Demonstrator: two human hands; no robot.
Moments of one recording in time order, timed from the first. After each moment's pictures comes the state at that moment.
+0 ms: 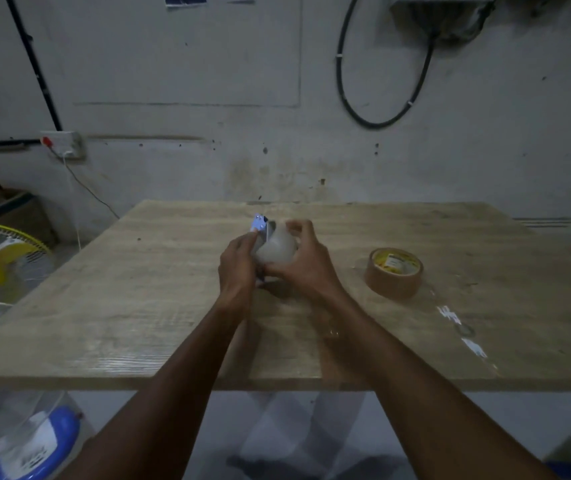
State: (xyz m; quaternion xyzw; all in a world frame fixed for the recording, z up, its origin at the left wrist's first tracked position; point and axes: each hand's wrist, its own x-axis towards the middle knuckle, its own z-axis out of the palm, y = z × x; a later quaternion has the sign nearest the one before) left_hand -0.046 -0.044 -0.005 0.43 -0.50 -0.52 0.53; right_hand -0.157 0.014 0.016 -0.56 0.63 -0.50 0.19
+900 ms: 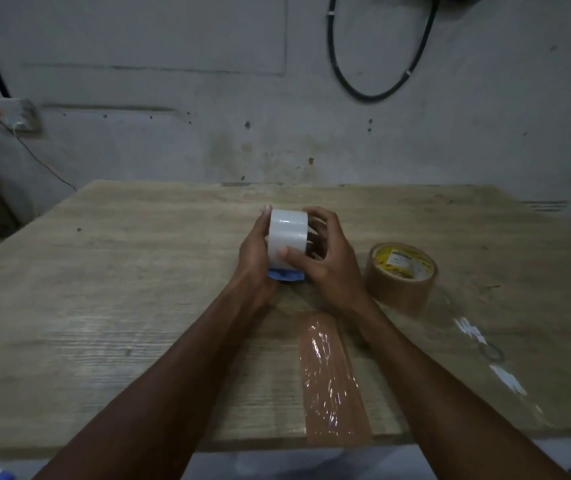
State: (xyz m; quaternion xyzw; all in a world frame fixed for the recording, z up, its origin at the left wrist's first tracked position) left_hand -0.131 -0.096 -0.028 0.29 -0.36 -0.78 0.43; right_hand -0.234 -0.021 -0.034 -0.55 0.54 -0.61 0.19
